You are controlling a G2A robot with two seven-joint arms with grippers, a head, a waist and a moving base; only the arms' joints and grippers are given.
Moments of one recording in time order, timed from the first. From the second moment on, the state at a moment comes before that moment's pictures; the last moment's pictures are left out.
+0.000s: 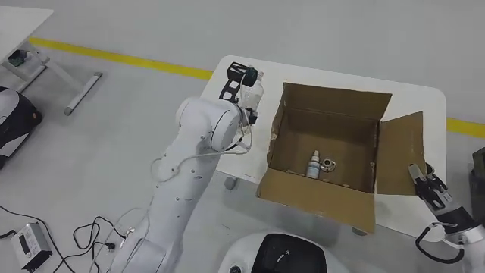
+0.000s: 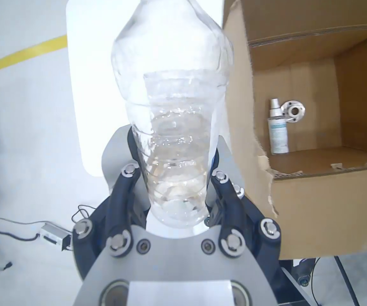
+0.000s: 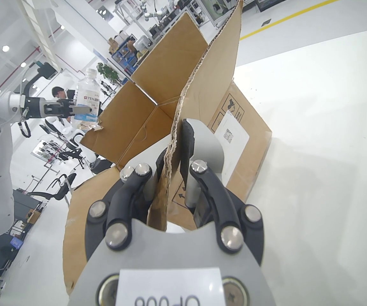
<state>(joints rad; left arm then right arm) 0.87 -1.35 -1.38 -1.87 1.42 0.07 -1.54 -1.38 -1.07 1.54 -1.56 -0.35 -0.60 0.30</state>
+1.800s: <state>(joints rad) 0.65 -1.42 -1.15 -0.83 1.43 0.16 -1.29 -1.43 -1.07 1.56 -1.60 -0.37 -0.60 0.31</state>
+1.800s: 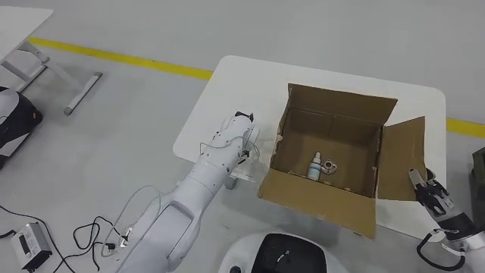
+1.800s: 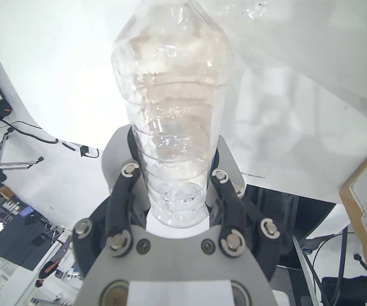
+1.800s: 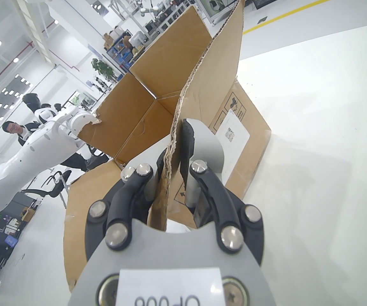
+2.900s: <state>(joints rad) 0.73 -1.43 -1.17 -1.29 1.51 0.23 -1.50 -1.45 -1.07 1.58 -1.66 -0.39 -0.58 0.28</state>
